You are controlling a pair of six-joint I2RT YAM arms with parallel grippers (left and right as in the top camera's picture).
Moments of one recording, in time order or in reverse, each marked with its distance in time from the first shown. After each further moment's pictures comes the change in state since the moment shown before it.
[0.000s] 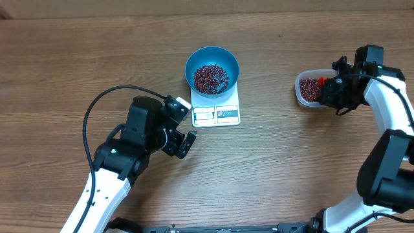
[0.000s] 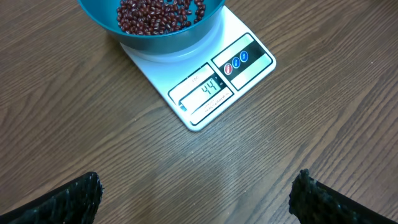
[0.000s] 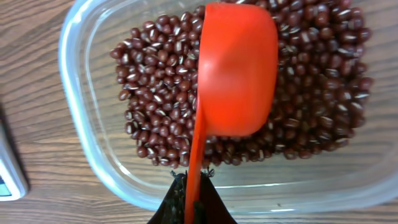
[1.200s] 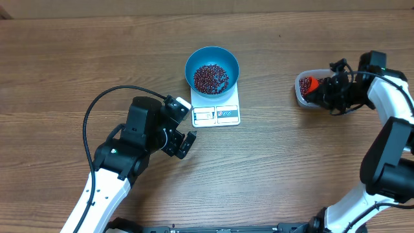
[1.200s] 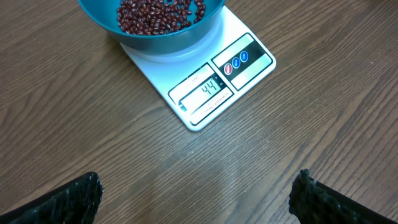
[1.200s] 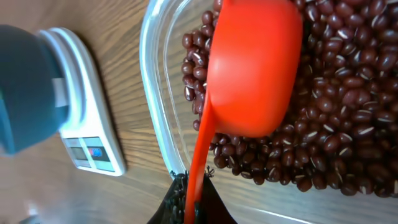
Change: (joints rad) left arm 0.000 0.000 0.000 0.000 0.000 0.000; right arm -0.072 0.090 0.003 -0.005 -0.399 0.027
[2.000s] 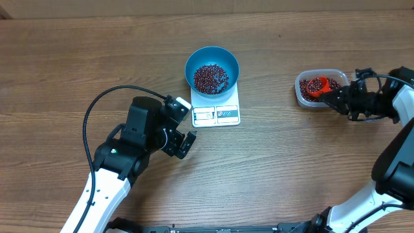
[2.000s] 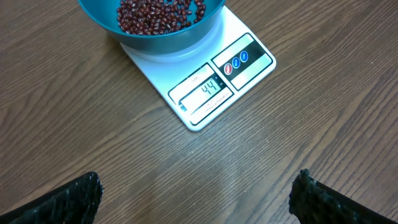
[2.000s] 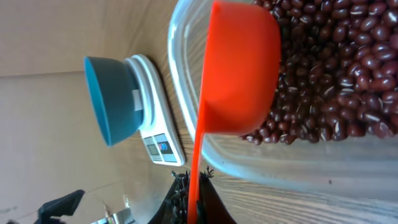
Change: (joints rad) left arm 0.000 0.000 0.000 0.000 0.000 0.000; right arm -0.188 0.016 -0.010 -0.089 -0.292 -0.055
